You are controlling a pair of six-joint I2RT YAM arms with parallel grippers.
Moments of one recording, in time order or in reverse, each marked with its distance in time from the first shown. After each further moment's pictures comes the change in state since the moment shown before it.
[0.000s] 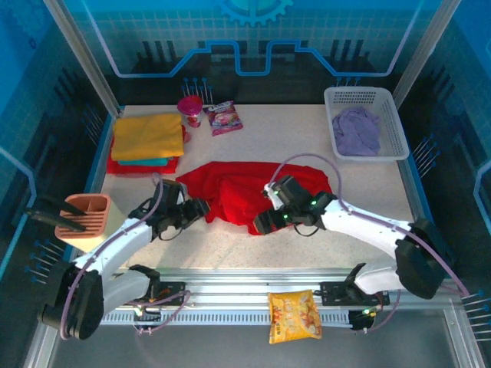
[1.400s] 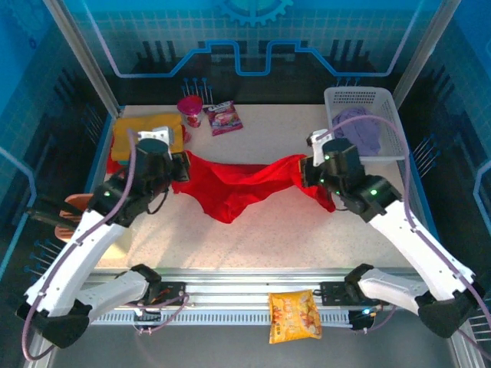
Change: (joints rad) left arm -0.172 -0.098 0.792 -0.484 -0.542 0.361; right arm -0.263 -0.335 0.364 -0.240 0.238 -0.112
